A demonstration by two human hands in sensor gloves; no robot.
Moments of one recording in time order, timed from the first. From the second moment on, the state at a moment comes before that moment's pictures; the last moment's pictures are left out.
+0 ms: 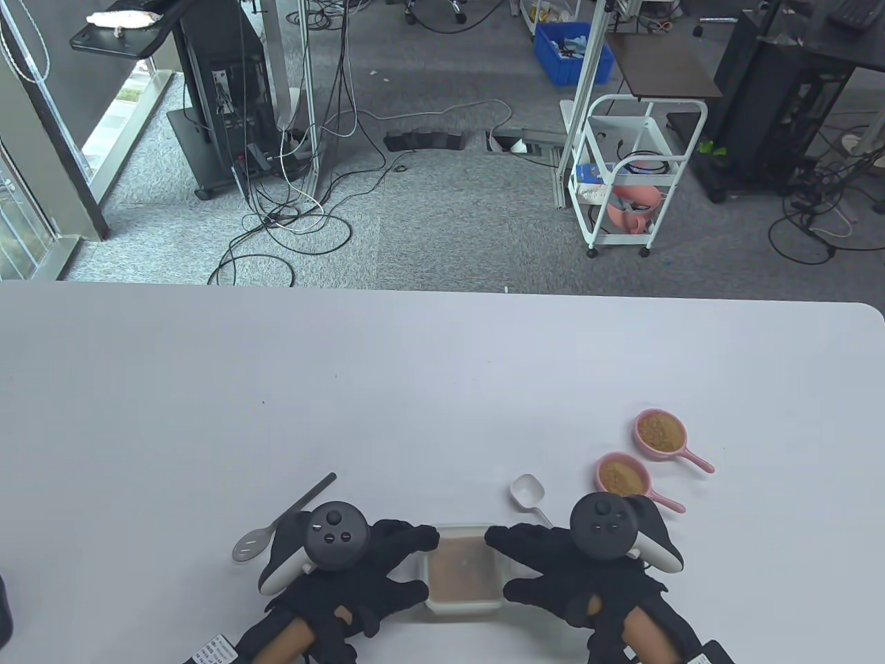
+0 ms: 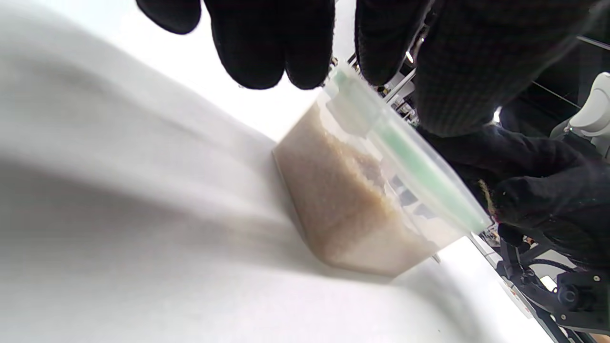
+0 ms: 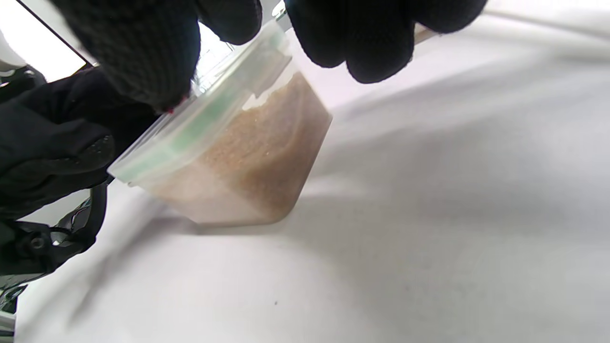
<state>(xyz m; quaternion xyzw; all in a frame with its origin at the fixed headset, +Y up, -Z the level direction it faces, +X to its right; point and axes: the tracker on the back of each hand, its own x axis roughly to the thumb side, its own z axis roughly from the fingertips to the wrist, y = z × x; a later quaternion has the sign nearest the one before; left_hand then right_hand) -0.135 -0.721 -0.262 -0.19 -0.20 0.33 0.90 0.180 -0.706 -0.286 0.26 0.21 0.90 0.29</state>
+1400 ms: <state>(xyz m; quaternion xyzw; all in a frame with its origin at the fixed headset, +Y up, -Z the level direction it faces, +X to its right) -0.149 -0.667 -0.241 -0.04 -0.23 0.25 0.94 0.193 -0.674 -0.276 0.27 0.14 0.90 0.32</state>
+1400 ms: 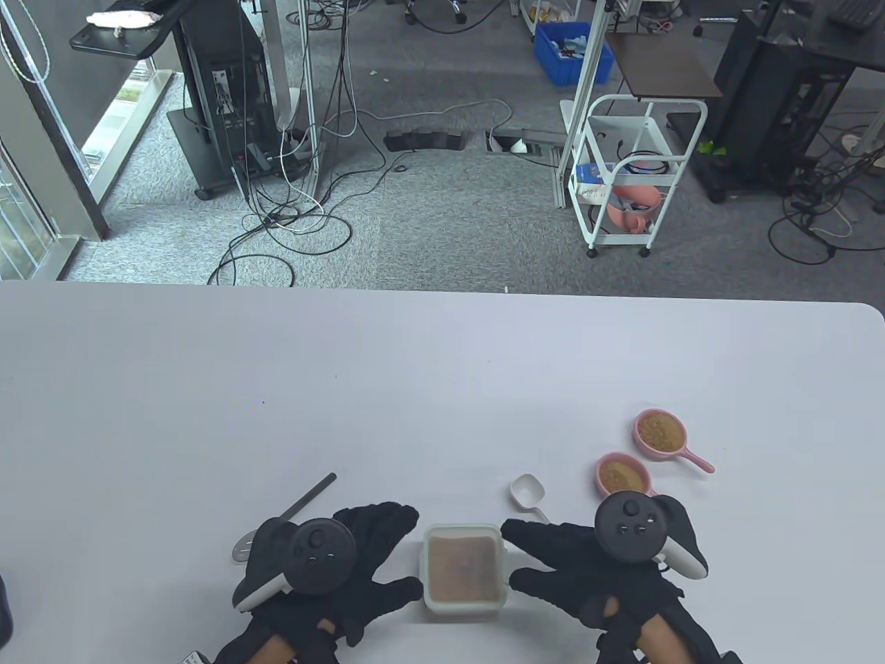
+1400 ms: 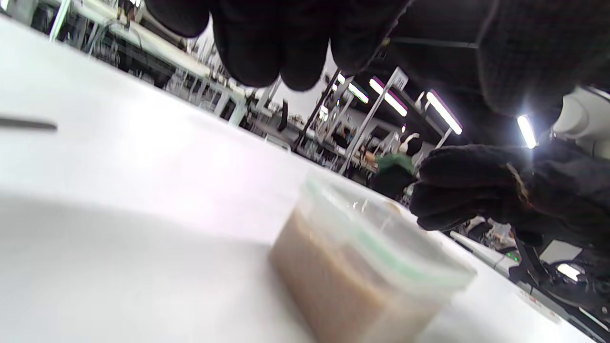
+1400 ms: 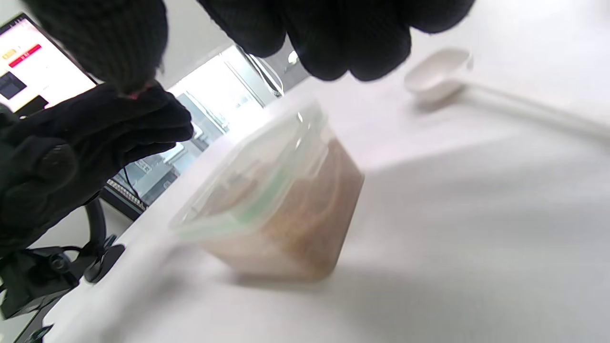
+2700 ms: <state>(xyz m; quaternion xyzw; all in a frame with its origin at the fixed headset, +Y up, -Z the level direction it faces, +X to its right) -0.152 -0.687 -0.257 -0.10 -0.27 0.20 0.94 0.191 -0.711 -0.289 0.25 0.19 0.91 0.26</state>
